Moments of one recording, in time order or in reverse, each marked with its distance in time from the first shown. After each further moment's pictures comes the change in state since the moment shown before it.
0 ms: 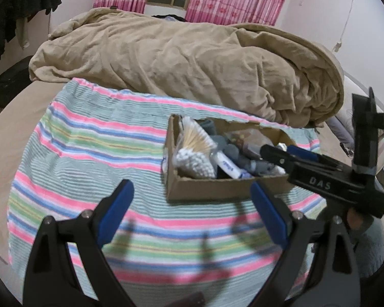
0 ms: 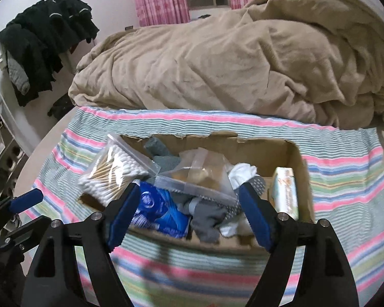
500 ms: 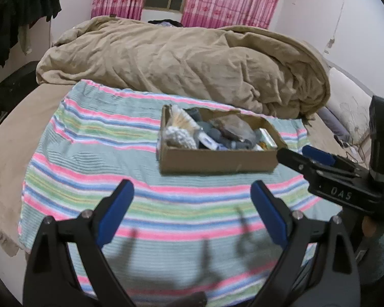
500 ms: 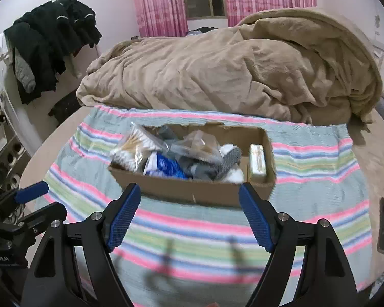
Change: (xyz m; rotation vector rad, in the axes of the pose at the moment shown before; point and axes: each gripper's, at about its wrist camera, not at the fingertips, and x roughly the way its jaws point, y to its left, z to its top) left arm -0.059 -0.024 -0.038 0.036 -0.013 0.008; right arm -0.089 0.017 -0.042 -0.025 -0.044 -0.047
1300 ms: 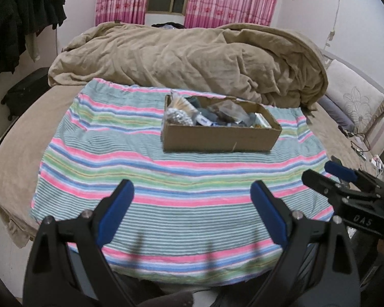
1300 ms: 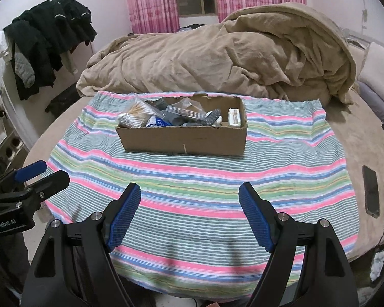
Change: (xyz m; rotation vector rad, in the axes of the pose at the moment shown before) left arm -0.037 -0.018 -0.041 0.034 -0.011 0.059; right arm -0.065 -0.005 -0.064 0.025 0.013 -0.037
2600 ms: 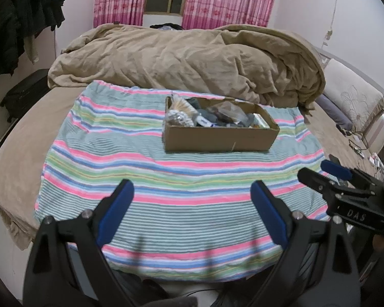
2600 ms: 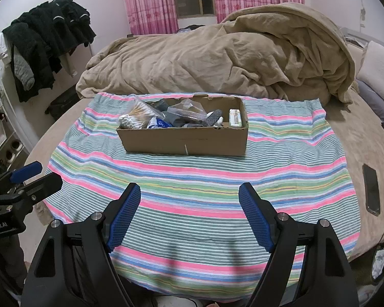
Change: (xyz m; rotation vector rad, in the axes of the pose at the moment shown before) left arm -0.009 0.004 0.002 0.006 -0.002 -0.008; right arm -0.001 0.001 0.000 0.008 -0.003 -0.003
